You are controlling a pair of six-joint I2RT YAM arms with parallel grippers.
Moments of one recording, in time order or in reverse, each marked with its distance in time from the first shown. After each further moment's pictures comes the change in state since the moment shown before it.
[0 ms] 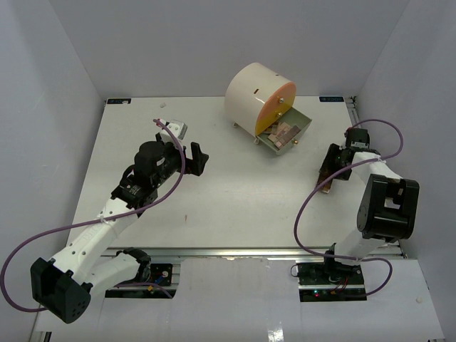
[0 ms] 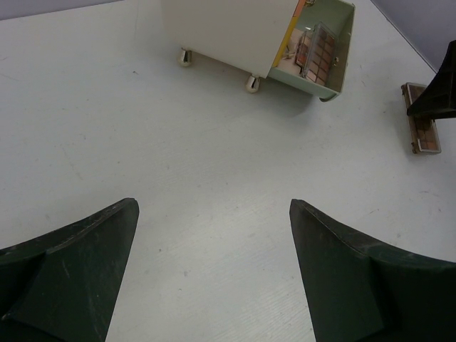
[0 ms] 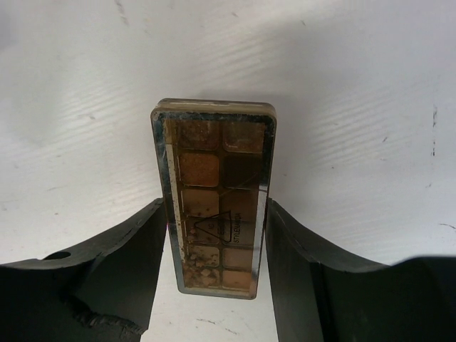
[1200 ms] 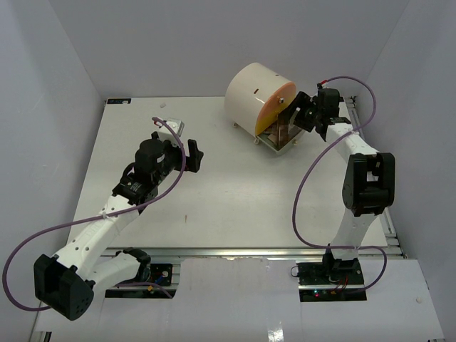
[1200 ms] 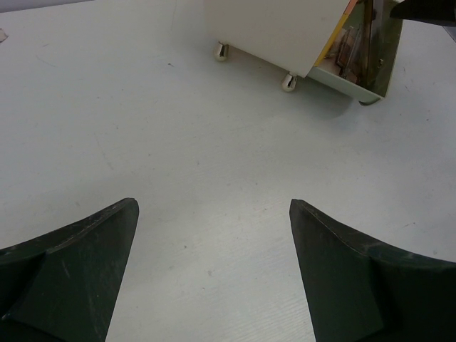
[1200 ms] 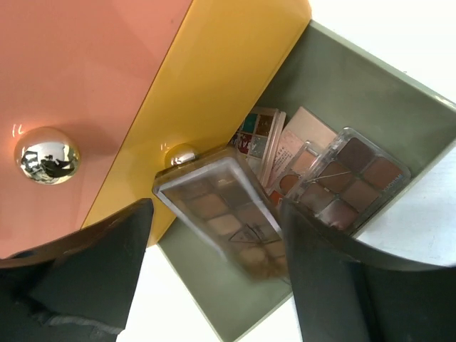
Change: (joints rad) left arm 0.035 0.031 0.000 -0.001 -0.066 0.016; right arm 0.242 0.271 0.443 0.322 -0.195 0.357
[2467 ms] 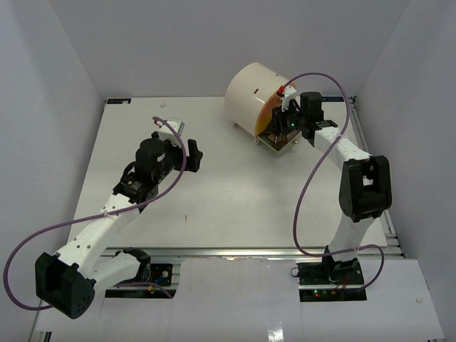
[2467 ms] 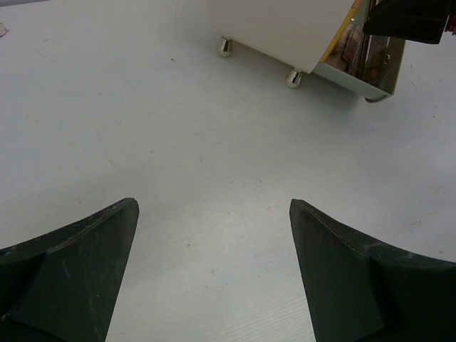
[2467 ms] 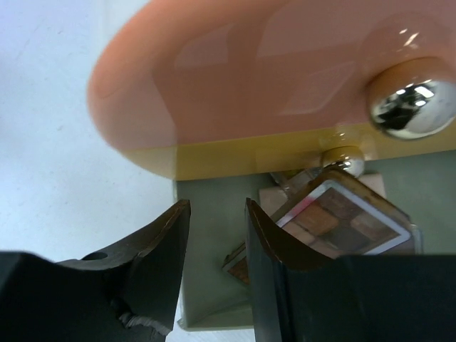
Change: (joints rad) left arm 0.012 0.014 0.000 -0.002 0.007 0.004; right arm 0.135 -0.054 -0.056 0.003 -0.196 -0.736
